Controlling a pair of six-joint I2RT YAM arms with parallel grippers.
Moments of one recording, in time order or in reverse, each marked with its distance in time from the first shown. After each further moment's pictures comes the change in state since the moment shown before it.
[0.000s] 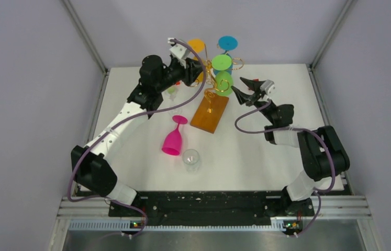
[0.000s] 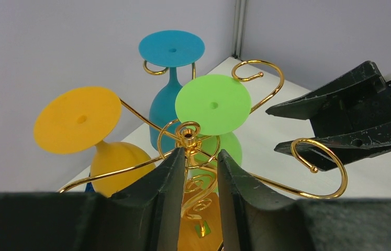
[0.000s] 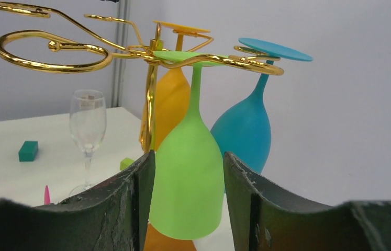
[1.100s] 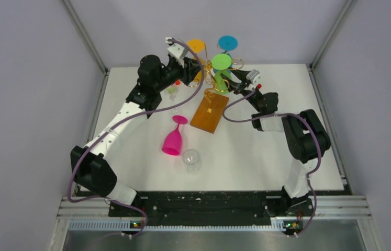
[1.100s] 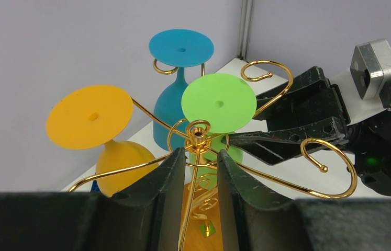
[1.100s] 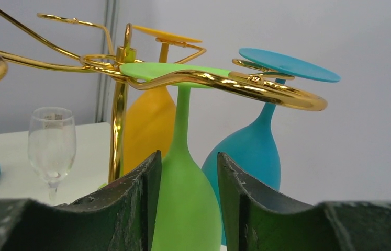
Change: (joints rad) left arm 0.018 -0.005 -0.006 0.010 -0.003 0.000; right arm 0.081 0.261 0.286 0.022 0.073 -0.058
